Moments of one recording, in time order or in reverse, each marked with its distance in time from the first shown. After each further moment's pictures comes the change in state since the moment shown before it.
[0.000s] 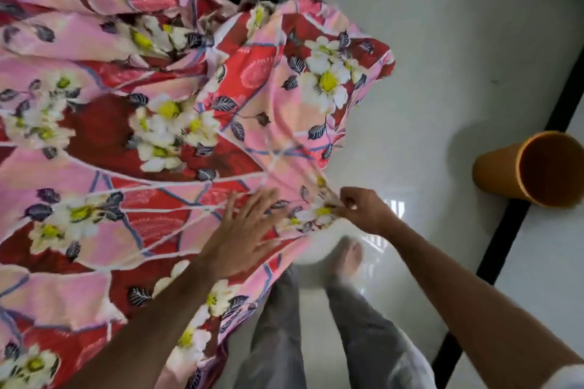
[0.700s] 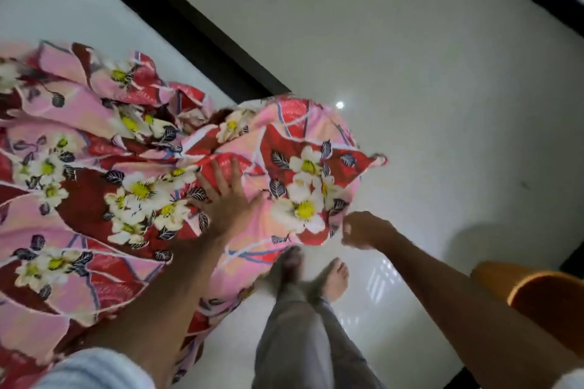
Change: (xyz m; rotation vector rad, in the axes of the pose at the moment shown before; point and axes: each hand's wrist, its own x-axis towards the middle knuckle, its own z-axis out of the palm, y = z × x) left_hand 0.266 -0.047 -0.088 -0.446 -0.095 -1.116; right_hand 0.174 0.005 -0.222 -0.661 -0.547 0.025
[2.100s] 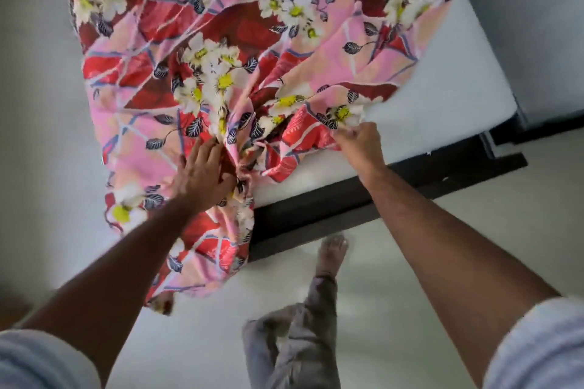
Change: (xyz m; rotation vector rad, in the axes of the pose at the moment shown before) left_hand 0.106 0.113 -0.068 -0.923 0.528 -1.379; right_hand 0.217 -0.435 -0.381 -0.618 -0.081 -0.900
